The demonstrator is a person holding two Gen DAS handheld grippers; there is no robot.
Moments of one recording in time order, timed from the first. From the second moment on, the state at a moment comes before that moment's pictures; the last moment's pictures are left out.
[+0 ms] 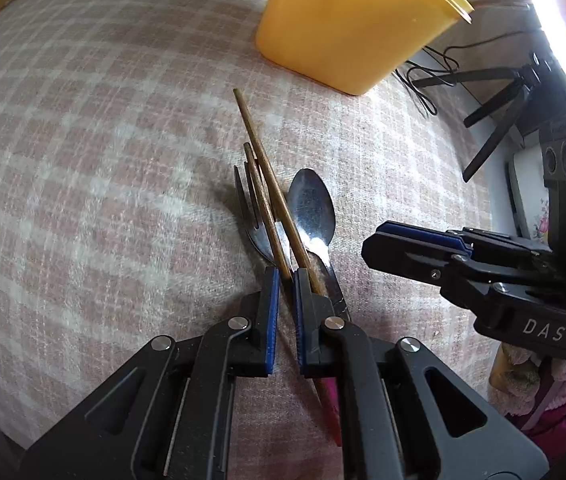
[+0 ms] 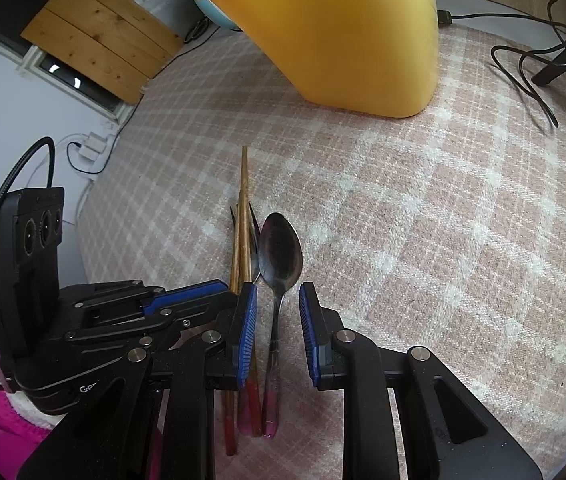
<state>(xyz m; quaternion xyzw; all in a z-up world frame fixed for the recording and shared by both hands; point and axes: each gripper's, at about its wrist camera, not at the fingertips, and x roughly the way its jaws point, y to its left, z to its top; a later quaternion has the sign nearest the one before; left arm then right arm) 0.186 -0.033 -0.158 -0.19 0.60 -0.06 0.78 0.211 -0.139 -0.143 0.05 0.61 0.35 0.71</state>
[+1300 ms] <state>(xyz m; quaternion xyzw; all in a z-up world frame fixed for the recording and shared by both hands) 0.154 0.006 -0.144 -0.25 0.57 -0.05 0.78 0.219 -0.109 -0.163 0.07 0.63 0.38 0.67</state>
